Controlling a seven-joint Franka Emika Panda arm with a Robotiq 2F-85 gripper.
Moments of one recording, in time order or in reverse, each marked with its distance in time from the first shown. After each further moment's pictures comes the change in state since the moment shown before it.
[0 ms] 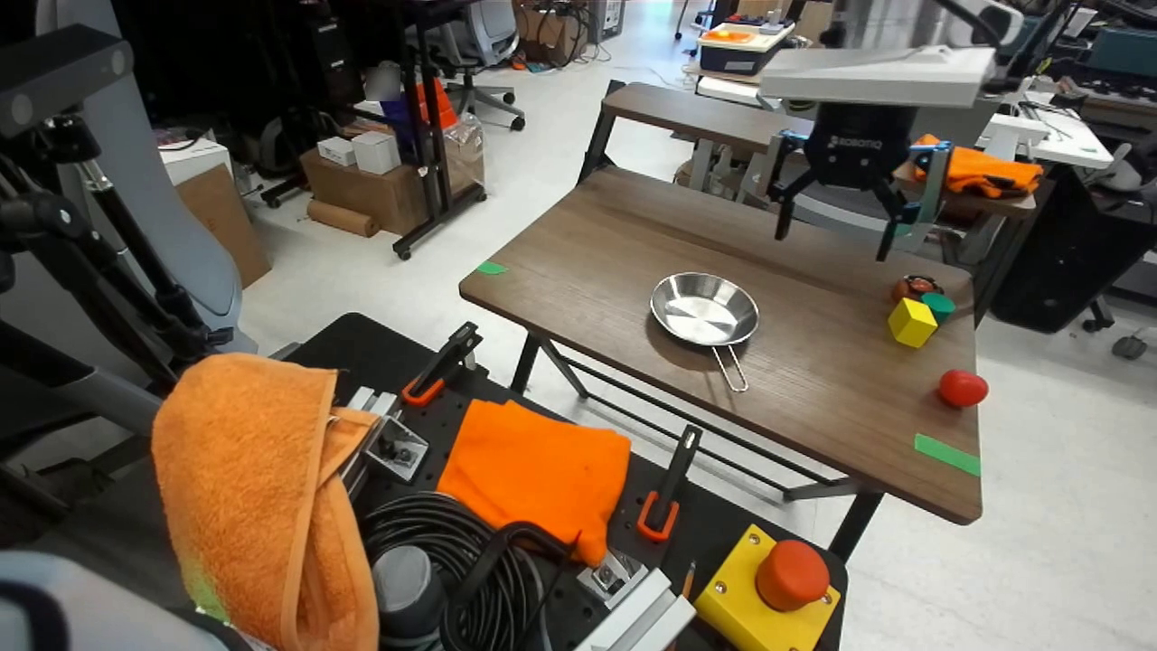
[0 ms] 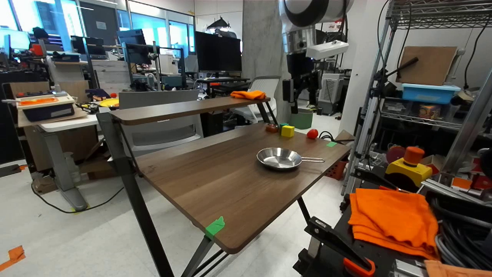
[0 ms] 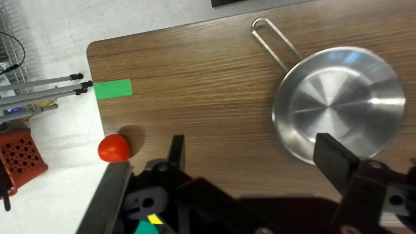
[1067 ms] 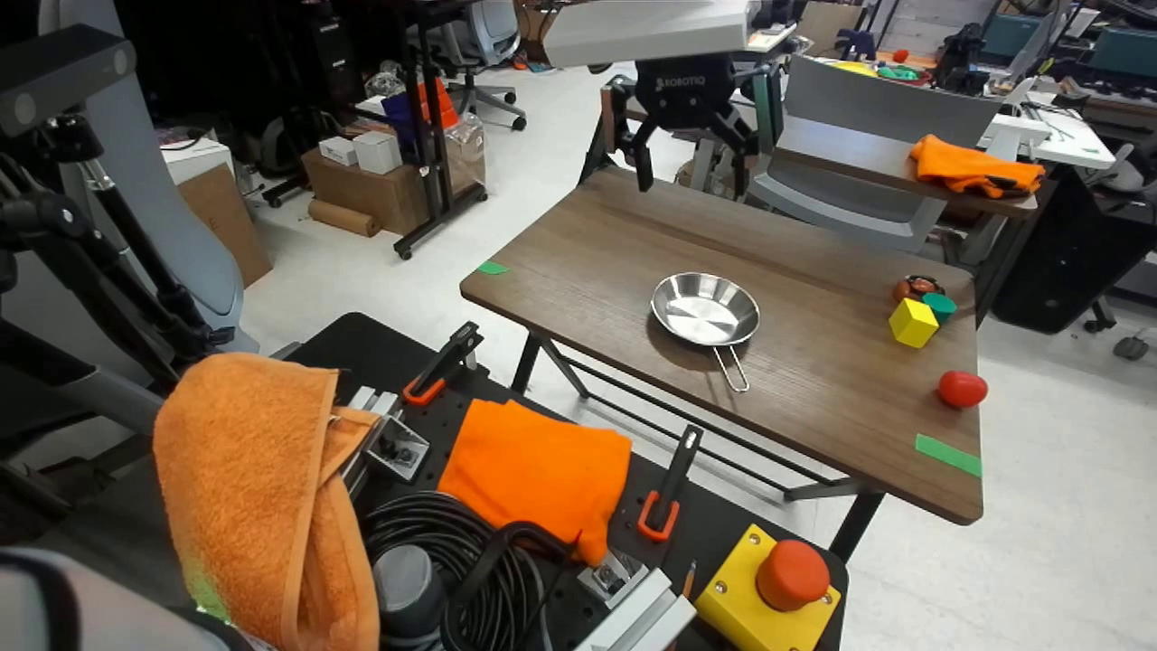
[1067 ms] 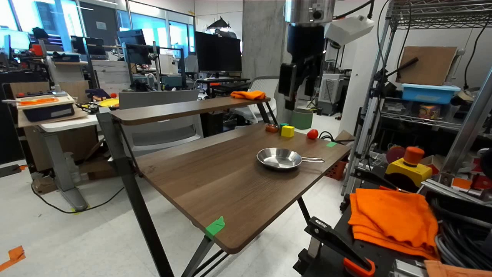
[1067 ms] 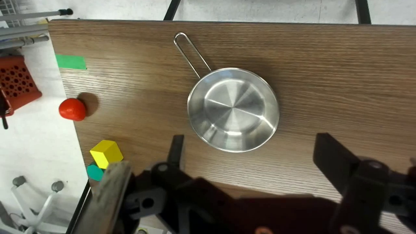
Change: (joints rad) arm 0.103 -0.370 0.129 -0.432 -0.255 0.235 0.282
